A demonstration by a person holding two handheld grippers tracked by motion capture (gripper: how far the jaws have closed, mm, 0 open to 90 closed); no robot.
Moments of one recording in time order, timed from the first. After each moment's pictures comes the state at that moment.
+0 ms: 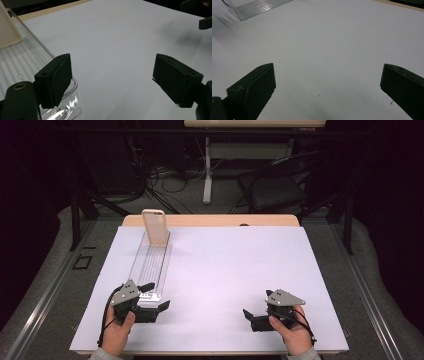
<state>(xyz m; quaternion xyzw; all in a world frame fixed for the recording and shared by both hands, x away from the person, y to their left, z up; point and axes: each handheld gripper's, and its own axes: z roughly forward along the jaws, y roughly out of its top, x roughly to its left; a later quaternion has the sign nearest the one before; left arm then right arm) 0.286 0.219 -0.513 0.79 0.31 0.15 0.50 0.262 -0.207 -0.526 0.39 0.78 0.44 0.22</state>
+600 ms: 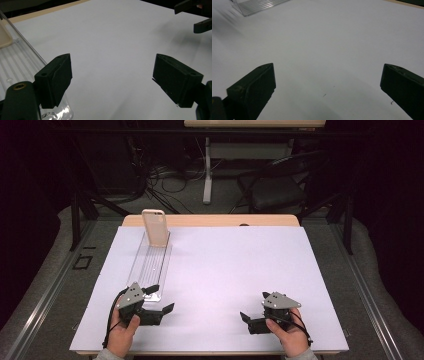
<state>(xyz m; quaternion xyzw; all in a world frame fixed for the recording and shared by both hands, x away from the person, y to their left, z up) 0.283 0.209 -0.521 0.79 0.30 0.15 0.51 0.261 -0.201 -0.537 0.38 0.78 0.45 0.22</state>
